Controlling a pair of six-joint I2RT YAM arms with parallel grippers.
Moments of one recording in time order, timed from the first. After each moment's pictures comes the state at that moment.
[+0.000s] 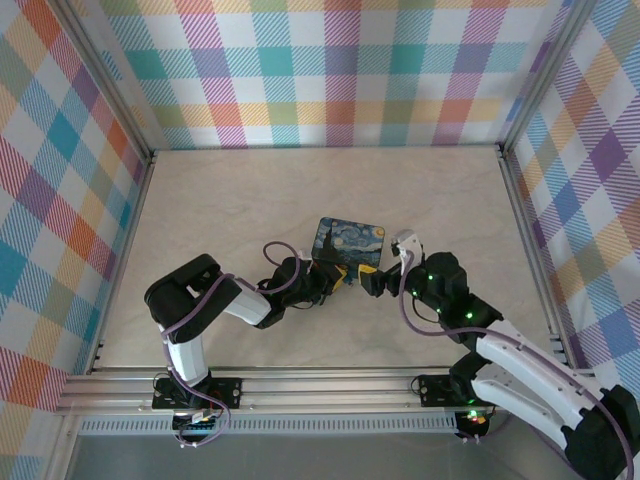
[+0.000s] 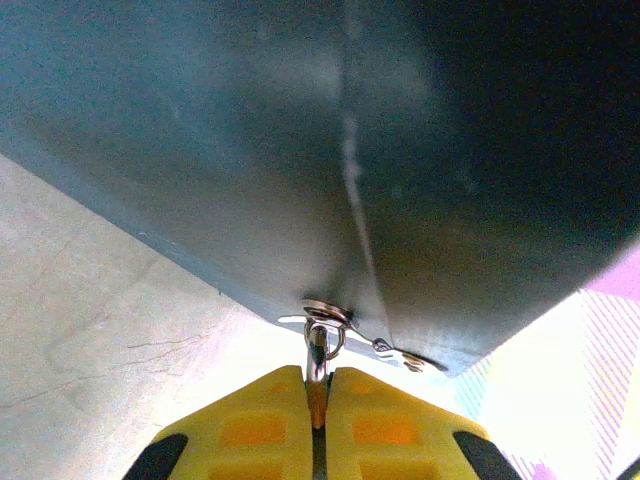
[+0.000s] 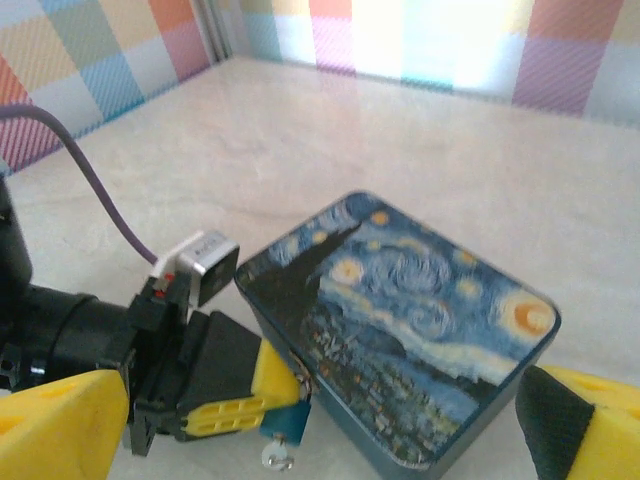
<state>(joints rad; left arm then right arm) -0.80 1.82 0.55 0.89 0.17 -1.58 0.64 0.76 0.43 0.05 -0.08 0.08</state>
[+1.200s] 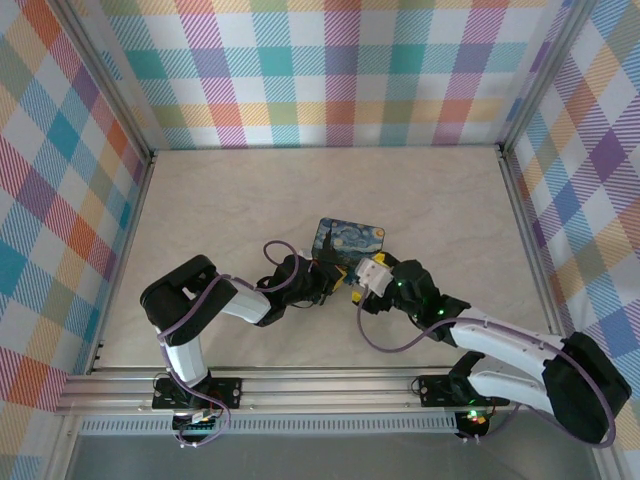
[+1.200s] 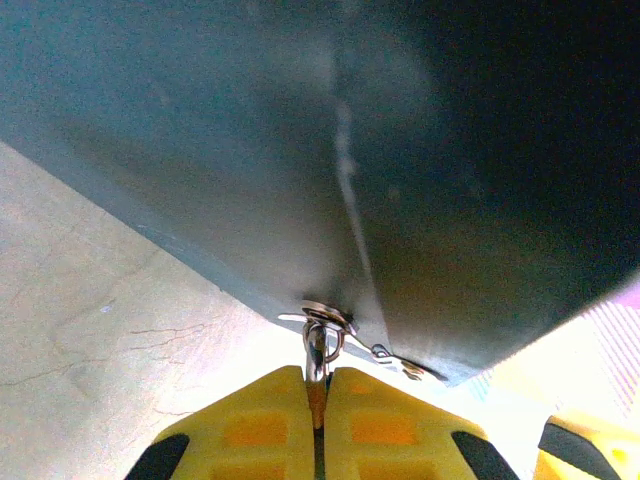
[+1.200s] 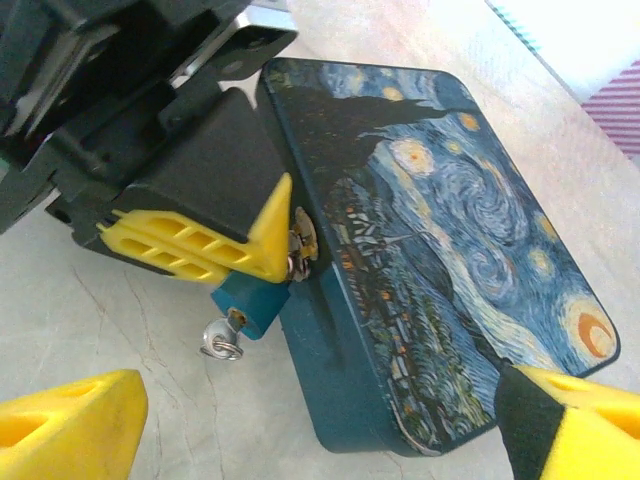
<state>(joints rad) -0.80 1.79 0.57 0.80 0.18 -1.60 0.77 1.06 0.36 0.16 0.04 -0.48</state>
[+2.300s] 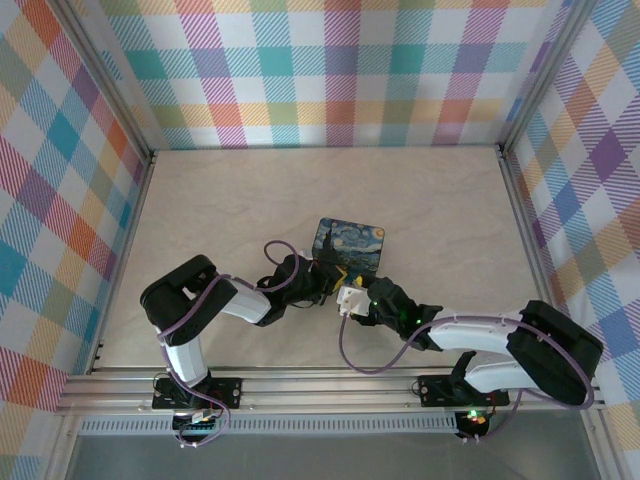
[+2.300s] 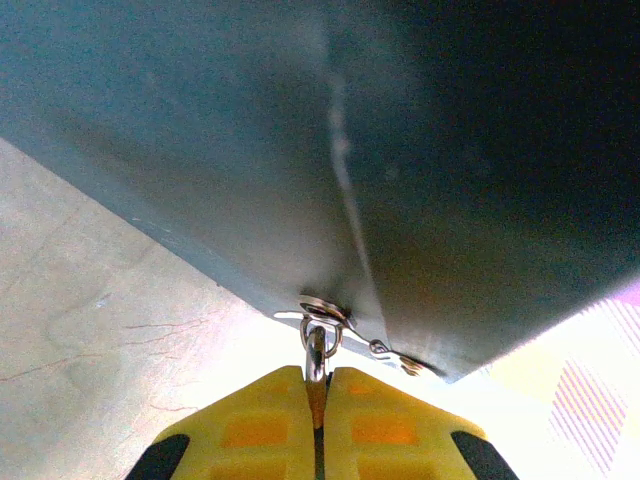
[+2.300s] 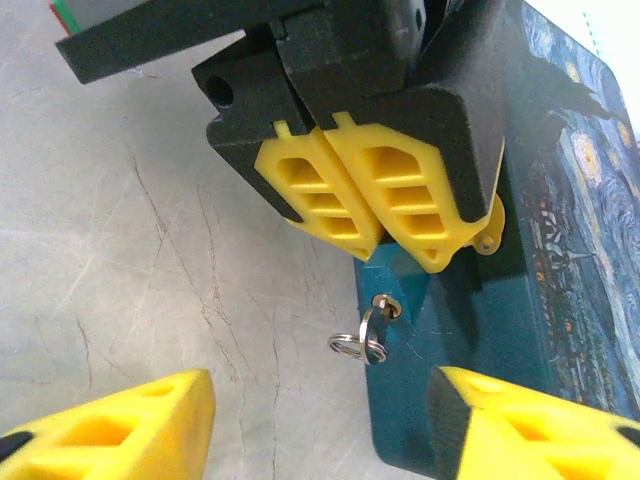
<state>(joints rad) -0.80 1.79 0.58 0.80 0.19 -1.60 0.95 1.28 0.35 0.28 0.23 -0.66</state>
